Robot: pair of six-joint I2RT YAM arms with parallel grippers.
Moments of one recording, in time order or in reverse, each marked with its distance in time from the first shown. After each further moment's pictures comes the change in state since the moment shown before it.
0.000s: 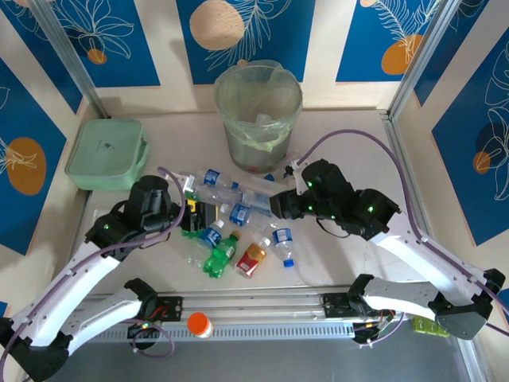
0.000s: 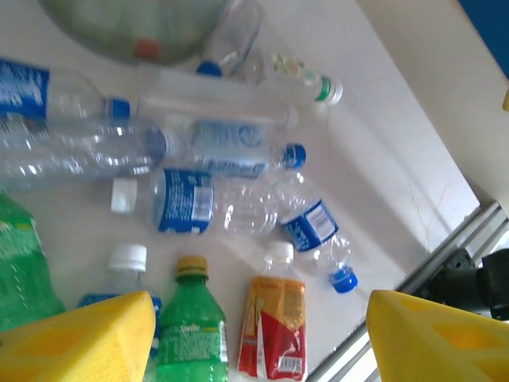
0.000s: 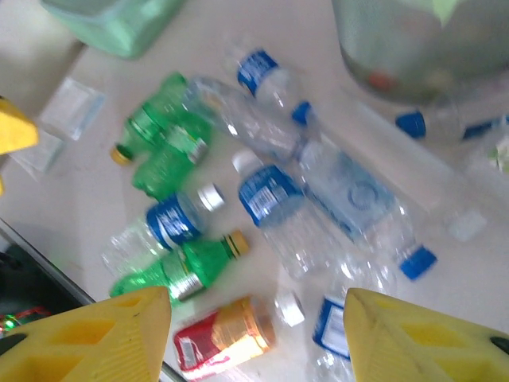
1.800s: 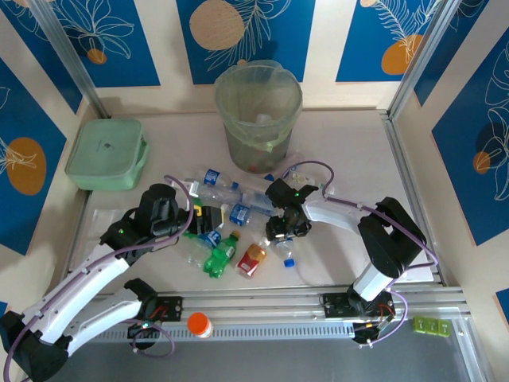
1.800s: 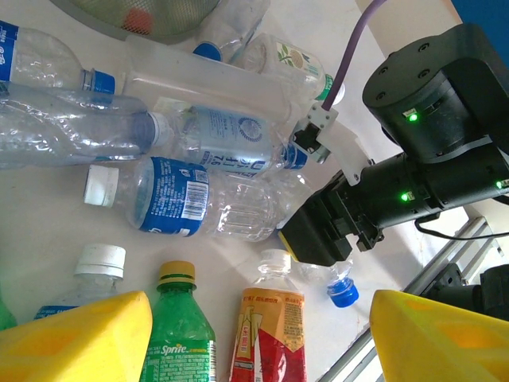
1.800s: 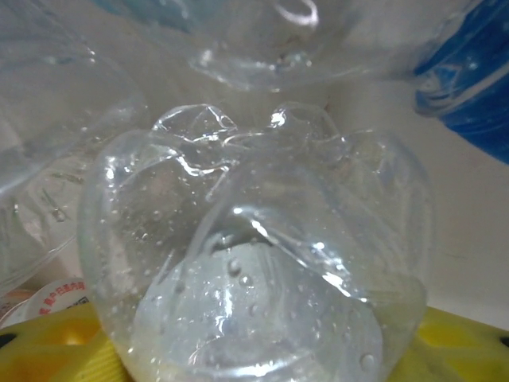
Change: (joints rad) left arm 0.000 -0.009 -0.168 0.208 0.020 -0.087; right arm -0.131 0.589 -0.225 0.116 -0.145 0.087
